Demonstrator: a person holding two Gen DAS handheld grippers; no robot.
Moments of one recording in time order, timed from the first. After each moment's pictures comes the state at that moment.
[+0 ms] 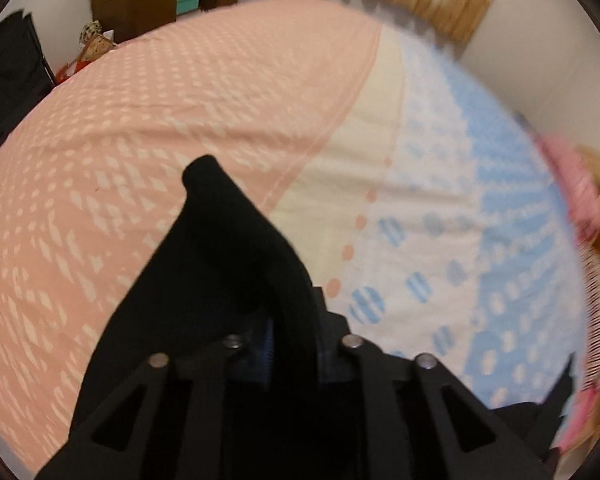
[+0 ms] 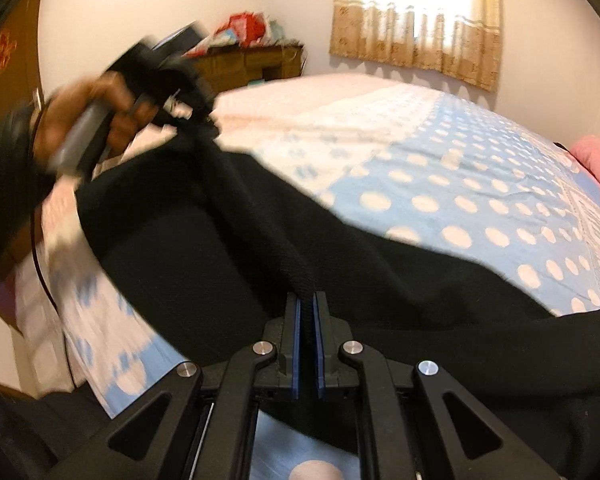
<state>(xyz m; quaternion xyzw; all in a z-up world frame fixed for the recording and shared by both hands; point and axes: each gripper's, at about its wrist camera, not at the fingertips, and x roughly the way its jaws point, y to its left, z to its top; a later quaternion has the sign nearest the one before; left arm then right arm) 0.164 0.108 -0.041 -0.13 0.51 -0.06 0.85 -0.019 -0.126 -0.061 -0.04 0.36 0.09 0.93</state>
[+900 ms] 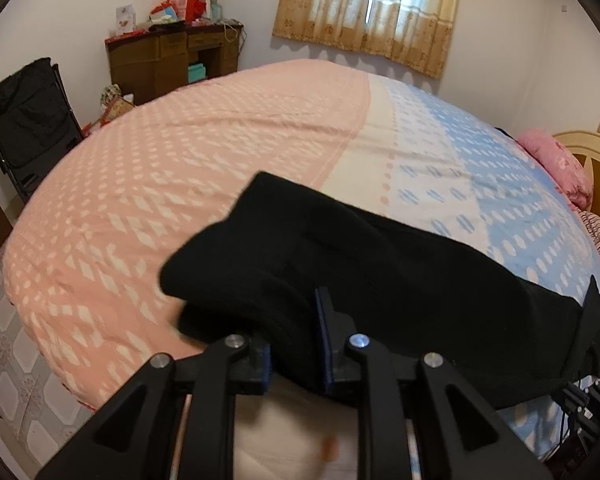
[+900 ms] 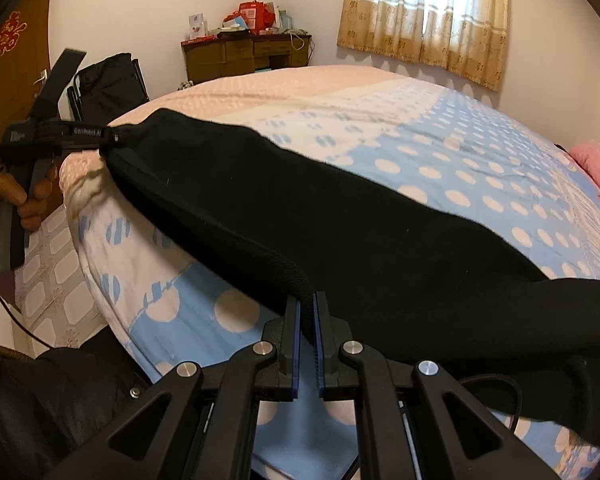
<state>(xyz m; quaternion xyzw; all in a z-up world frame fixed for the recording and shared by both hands) 0.023 0.166 -0.051 -0.06 0.39 -0.04 0.92 -0.068 -0.105 -0.079 -0.07 0.38 0.09 0.92</state>
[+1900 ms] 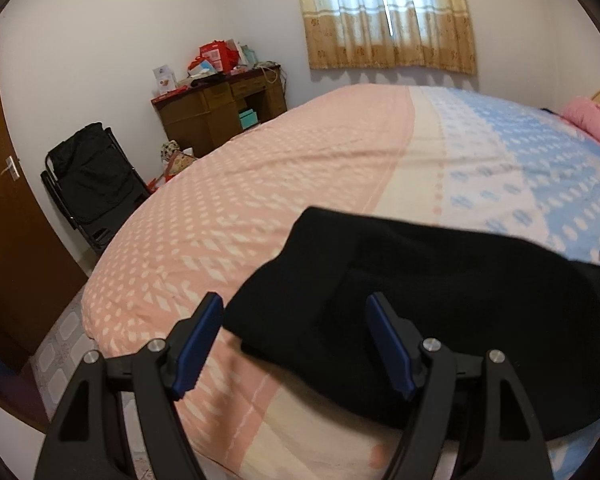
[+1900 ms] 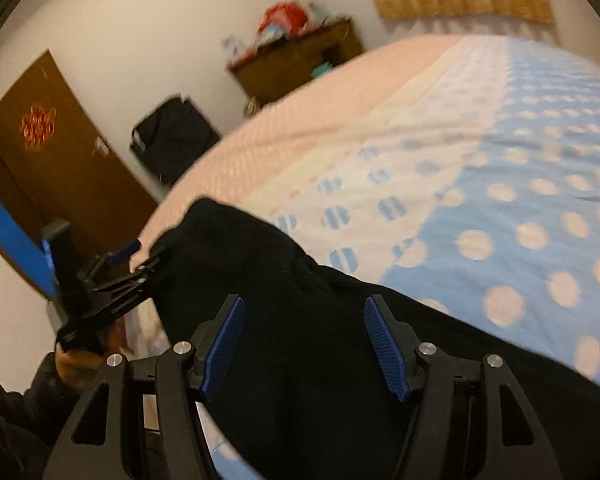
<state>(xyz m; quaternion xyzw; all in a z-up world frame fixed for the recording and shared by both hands) 0.004 0.152 -0.051 0.06 0.33 0.08 0.94 0.079 -0.117 -0.044 0.10 0.43 0.26 0.86</state>
